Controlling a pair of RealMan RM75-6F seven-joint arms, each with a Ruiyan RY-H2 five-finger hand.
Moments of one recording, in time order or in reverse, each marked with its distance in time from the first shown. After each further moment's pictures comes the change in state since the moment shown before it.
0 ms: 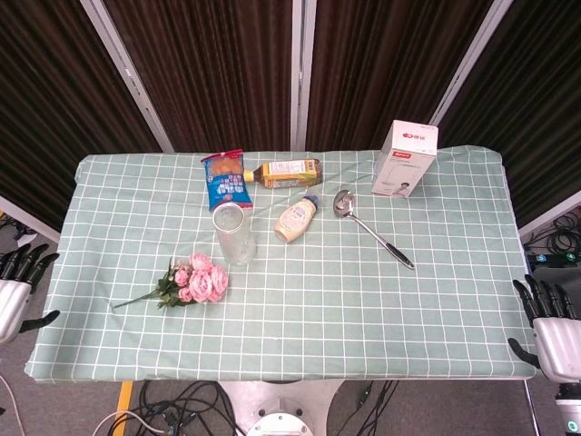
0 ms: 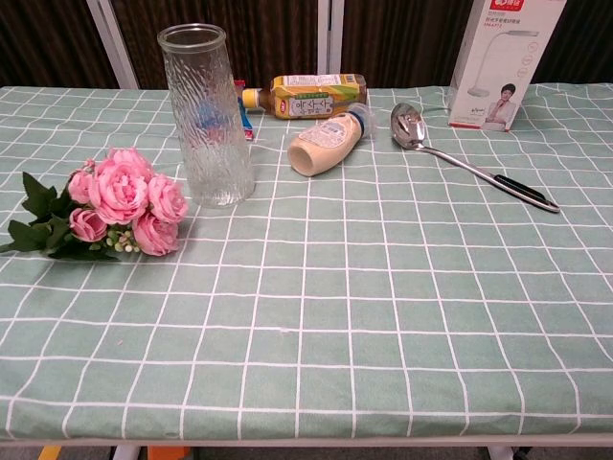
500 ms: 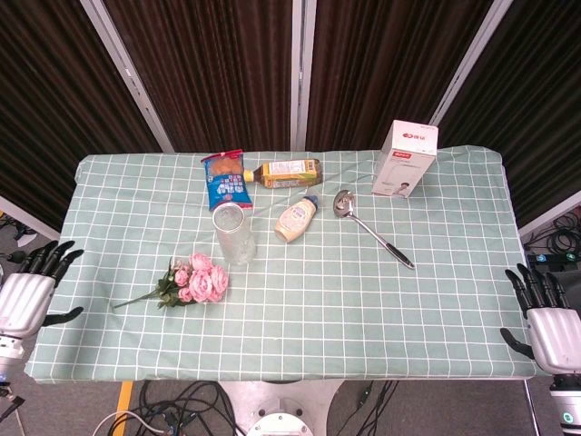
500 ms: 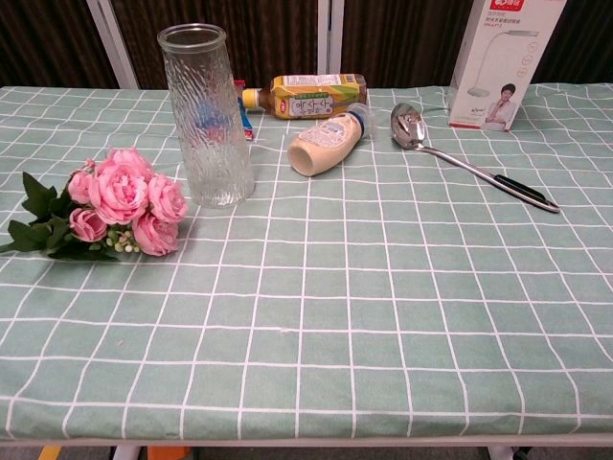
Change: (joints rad) left arm -0.059 -0.016 -0.014 -0.074 -0.007 -0.098 -0.024; right arm 0.010 0.027 0.056 -0.054 -0.038 -0.022 -0.003
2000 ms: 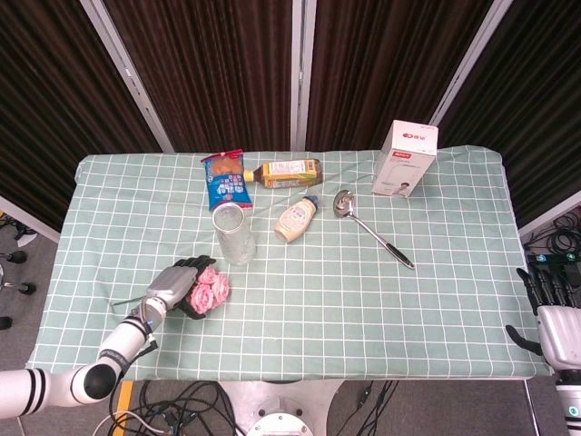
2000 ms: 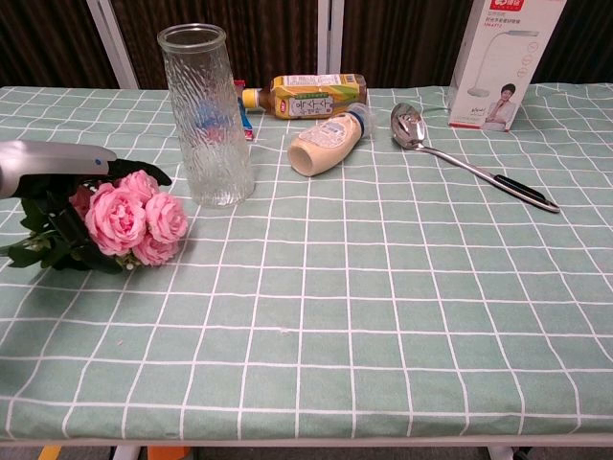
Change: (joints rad) left arm -0.542 -0.264 -0.088 -0.240 -0.882 -0.557 0.447; right arm -0.030 -0.058 0.061 0.136 0.029 -0.061 0.130
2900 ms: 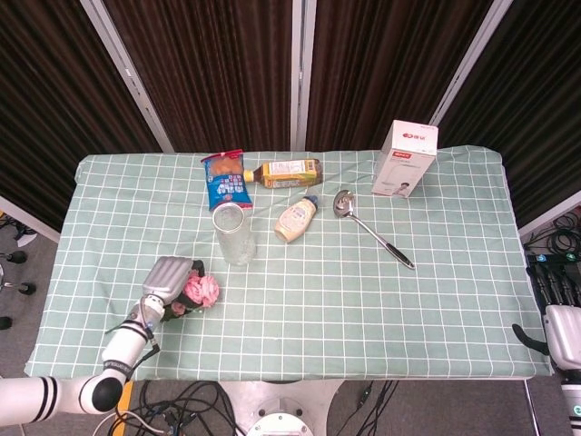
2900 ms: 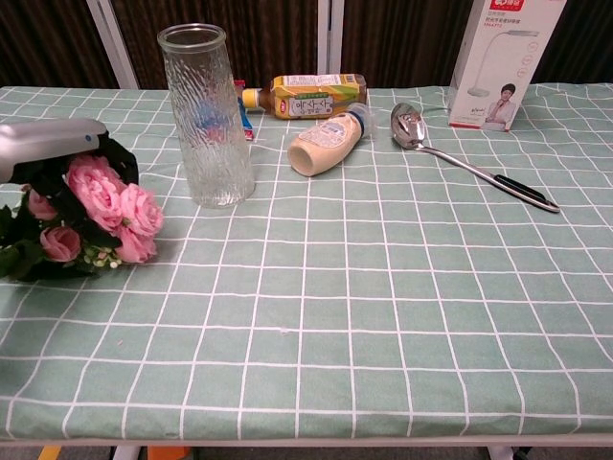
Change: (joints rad) left arm 0.043 -0.067 0.043 0.031 0.178 0.266 0.044; right arm -0.013 0.016 0.024 -0.023 0.035 -0.019 0.004
